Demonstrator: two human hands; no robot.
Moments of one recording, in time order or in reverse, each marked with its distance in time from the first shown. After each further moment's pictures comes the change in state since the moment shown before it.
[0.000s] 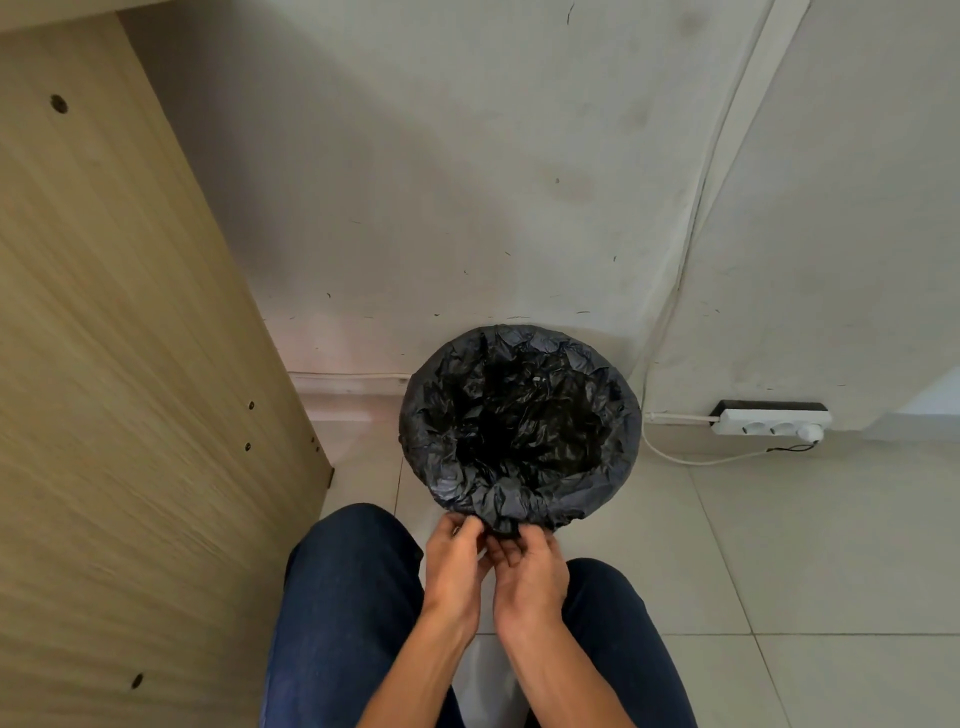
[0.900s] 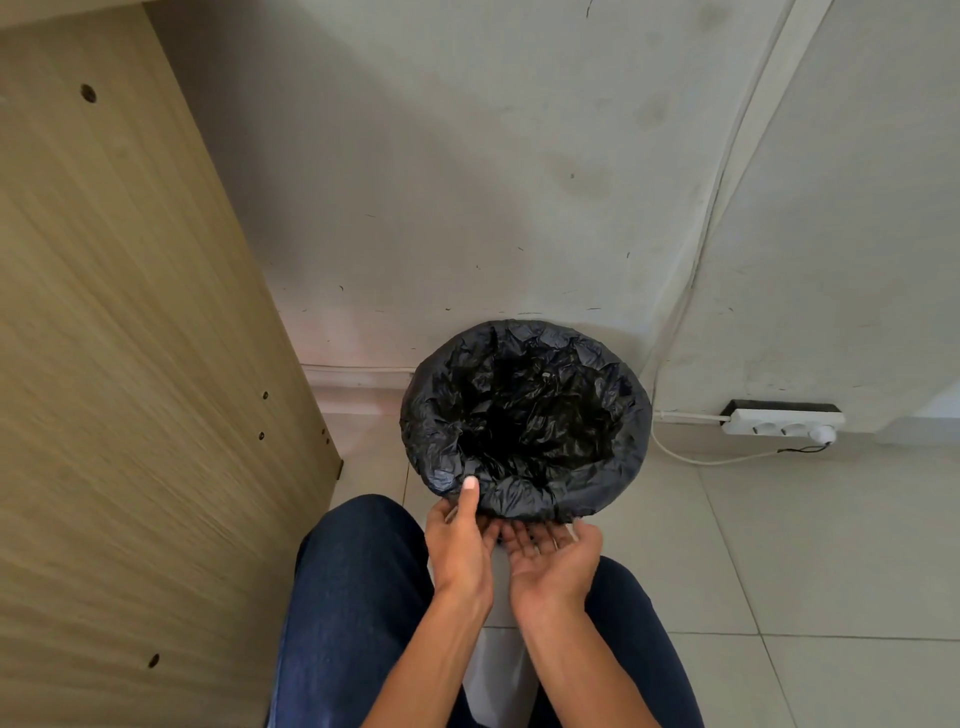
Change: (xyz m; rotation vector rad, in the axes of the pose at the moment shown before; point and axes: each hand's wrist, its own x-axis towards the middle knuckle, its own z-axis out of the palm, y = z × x) left_hand -0.003 0.017 0.018 -0.267 0.175 0.040; right_hand 0.002 -0.018 0.005 0.174 0.061 0.133
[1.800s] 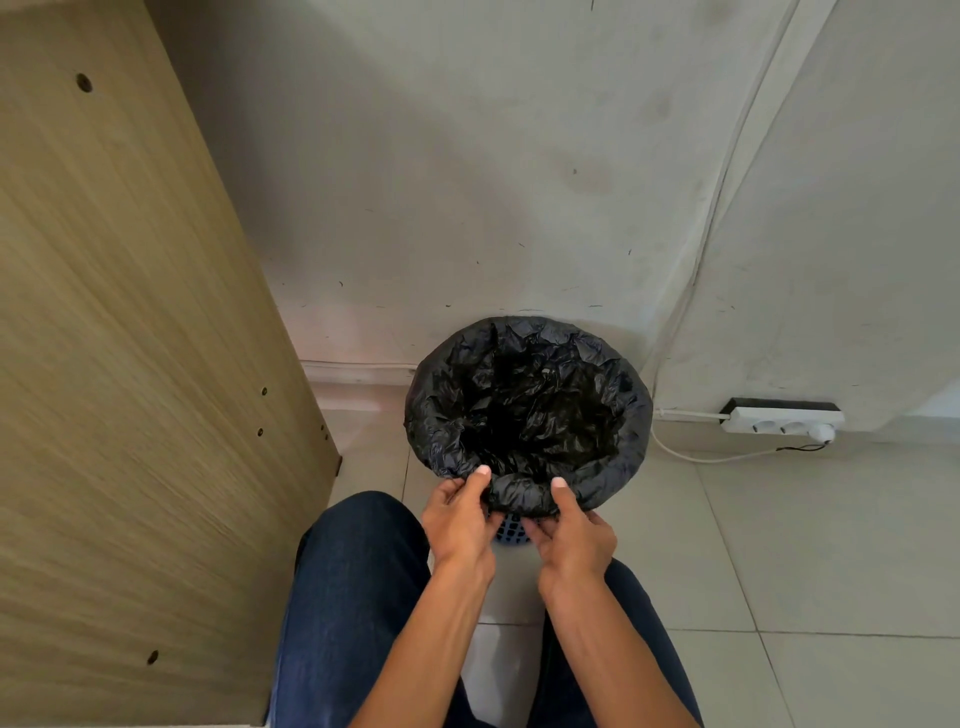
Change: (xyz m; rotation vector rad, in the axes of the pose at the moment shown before) left_hand 0.006 0.013 0.018 0.004 0.083 -0.041; right_hand 0.012 -0.019 0.008 -0.441 0.127 -0.230
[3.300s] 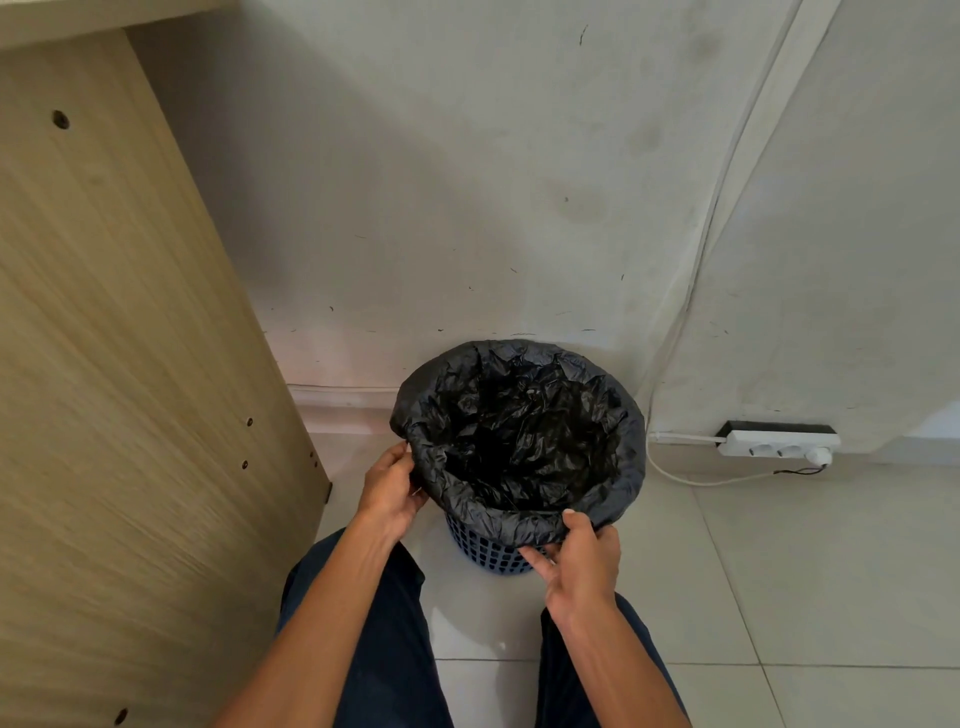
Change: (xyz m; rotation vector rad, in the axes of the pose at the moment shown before) left_hand 0.099 0.072 -0.008 0.229 -0.158 -0.020; right_hand 0.016 -0.020 0.003 -0.058 -0.068 0.016
